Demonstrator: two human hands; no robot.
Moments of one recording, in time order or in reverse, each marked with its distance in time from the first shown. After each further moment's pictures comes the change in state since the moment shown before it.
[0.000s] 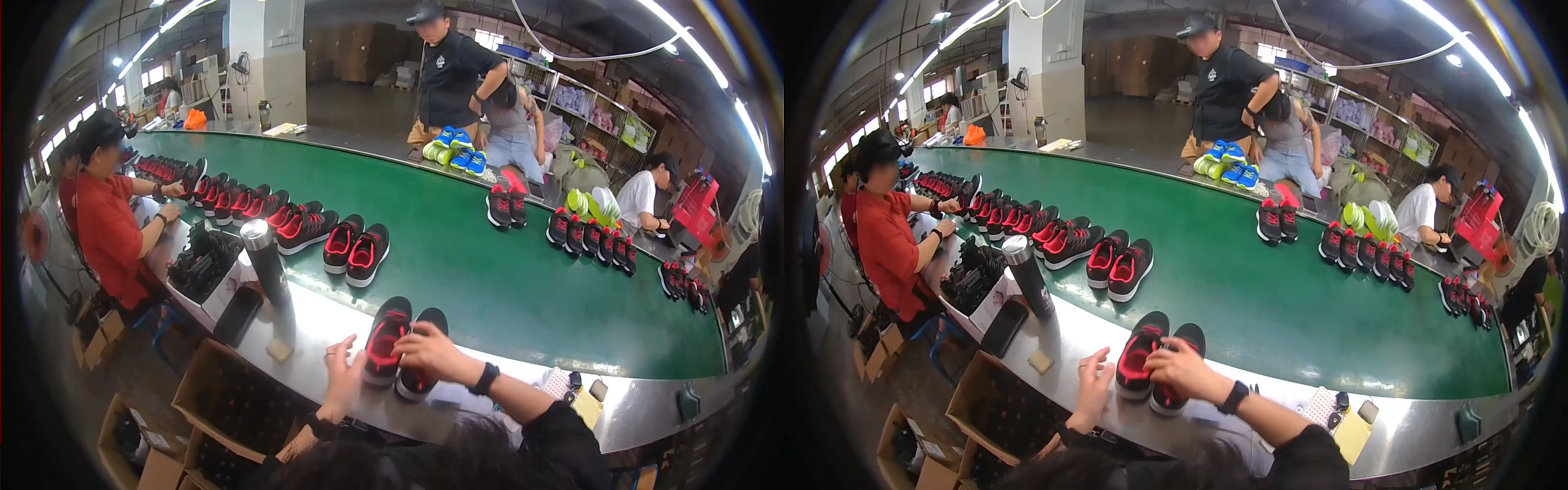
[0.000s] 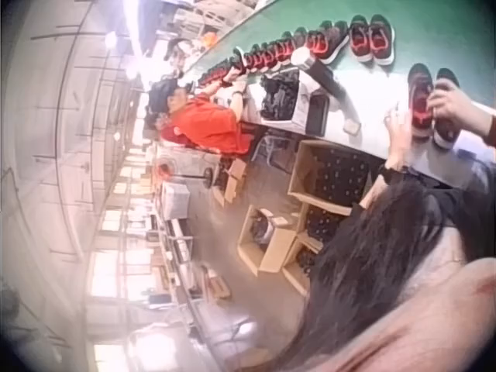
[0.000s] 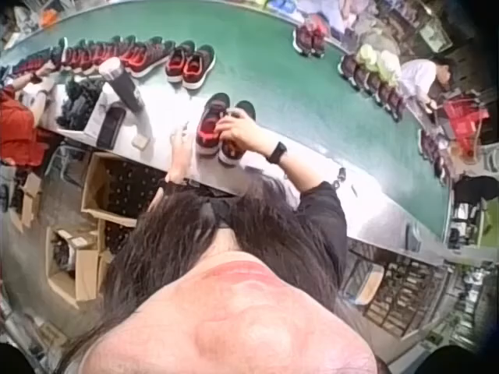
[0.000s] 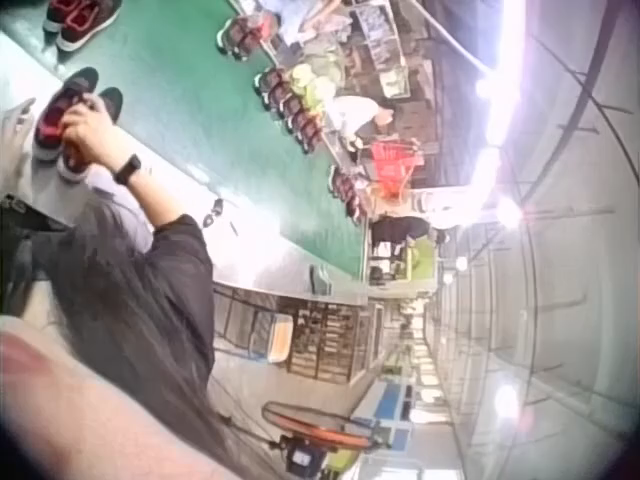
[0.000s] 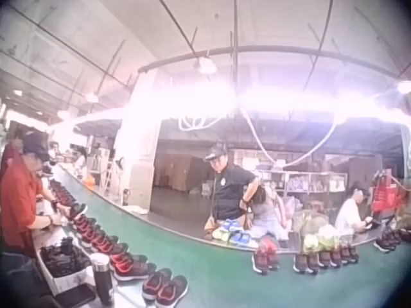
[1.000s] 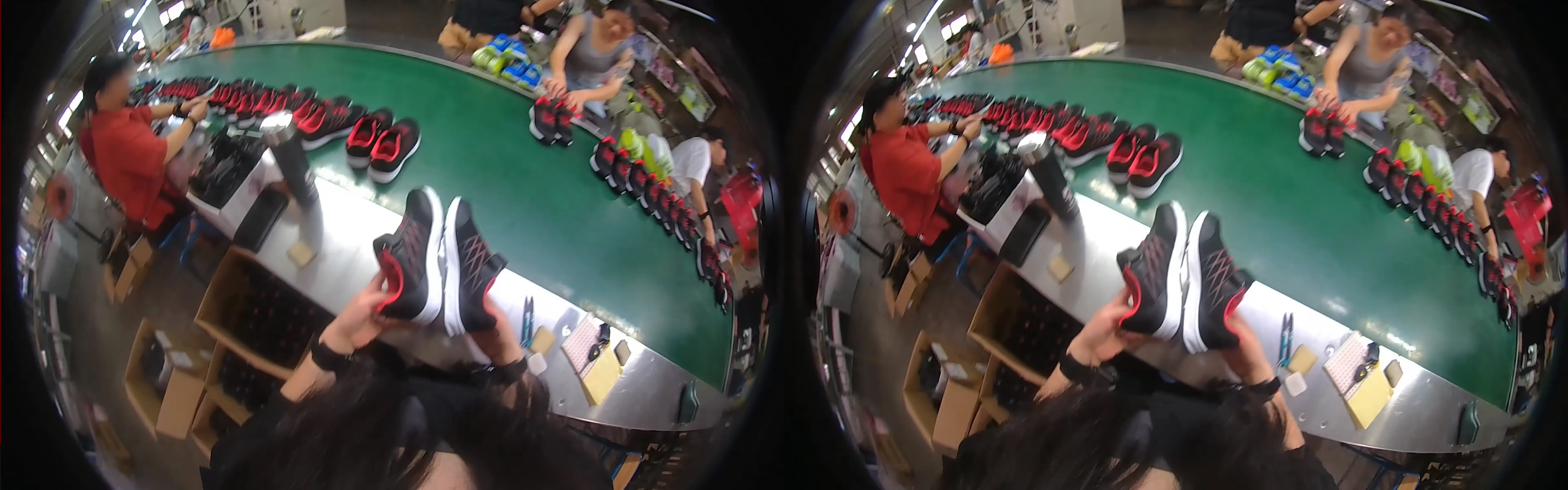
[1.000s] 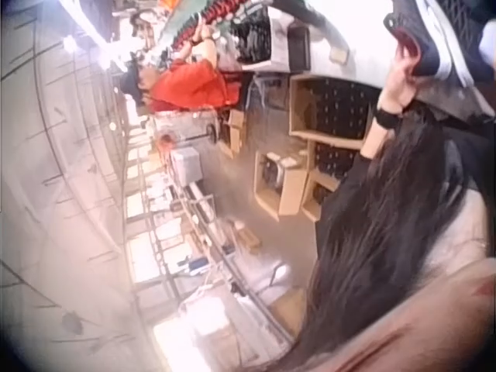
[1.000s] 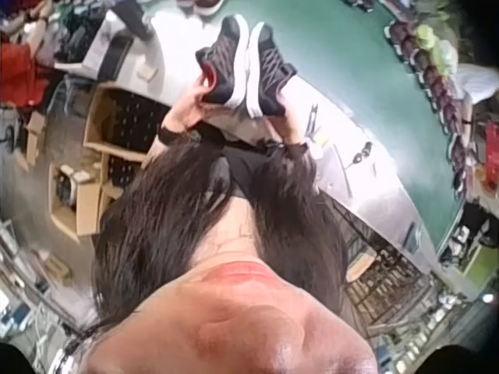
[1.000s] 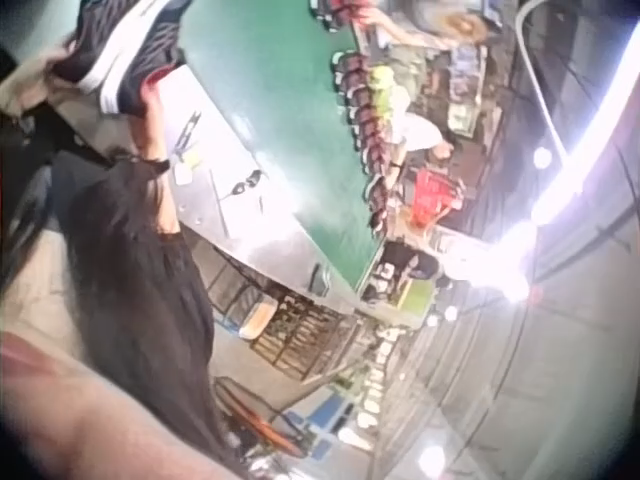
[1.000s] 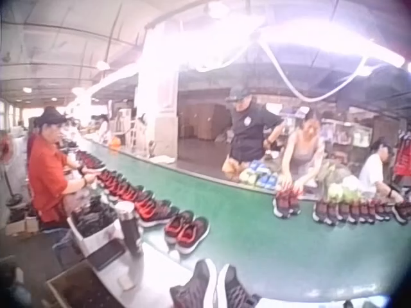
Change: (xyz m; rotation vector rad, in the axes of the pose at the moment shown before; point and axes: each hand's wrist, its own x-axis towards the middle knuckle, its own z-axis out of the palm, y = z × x) left_hand -0.022 0.049 -0.016 -0.951 -0.535 -0.644; right_hand -0.084 -0.060 0.055 2.079 0.771 0.773
